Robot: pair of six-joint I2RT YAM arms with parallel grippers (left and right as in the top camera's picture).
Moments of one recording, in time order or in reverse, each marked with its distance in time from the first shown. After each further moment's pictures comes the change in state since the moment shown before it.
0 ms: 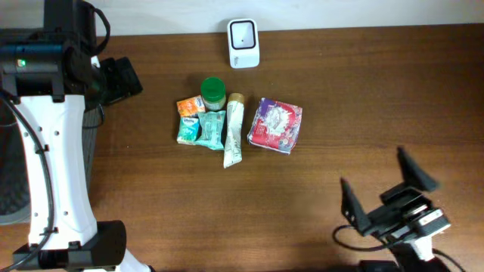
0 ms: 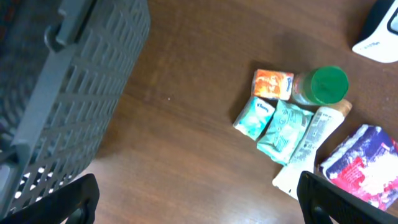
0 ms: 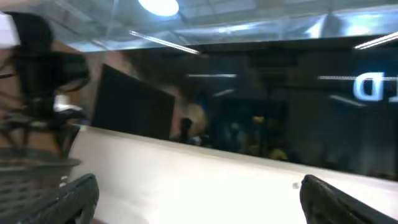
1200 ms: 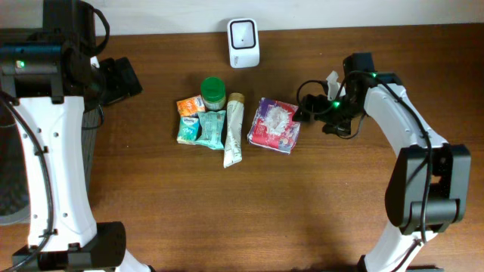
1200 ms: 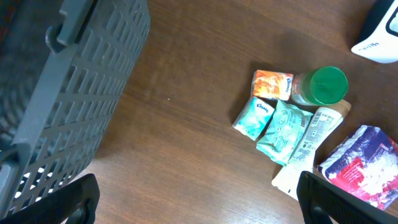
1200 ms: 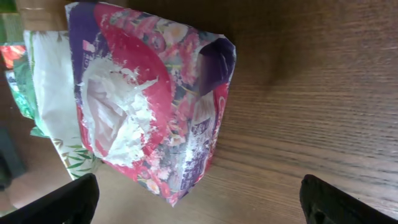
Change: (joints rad) left arm 0.000 -0.006 -0.003 0.002 0.000 -0.003; right arm 0.090 1.826 1.178 -1.410 -0.016 0.062
